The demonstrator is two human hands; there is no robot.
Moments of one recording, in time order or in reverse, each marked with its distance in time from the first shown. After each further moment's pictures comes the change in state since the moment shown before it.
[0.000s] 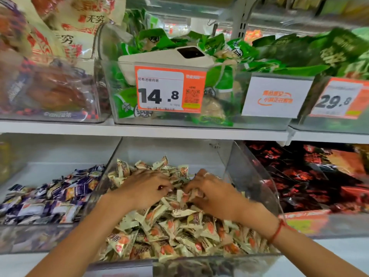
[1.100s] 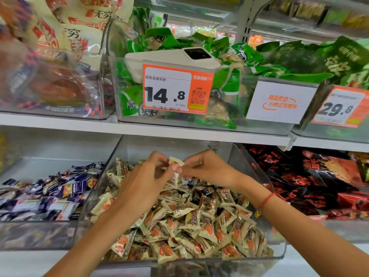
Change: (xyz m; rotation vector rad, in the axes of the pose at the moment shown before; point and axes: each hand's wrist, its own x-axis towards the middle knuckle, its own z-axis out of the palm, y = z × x) left_hand -0.028 0.027 -0.006 -0.583 0.566 -0.145; right_hand 0.035 -0.006 -0.035 0.757 0.038 -0.058
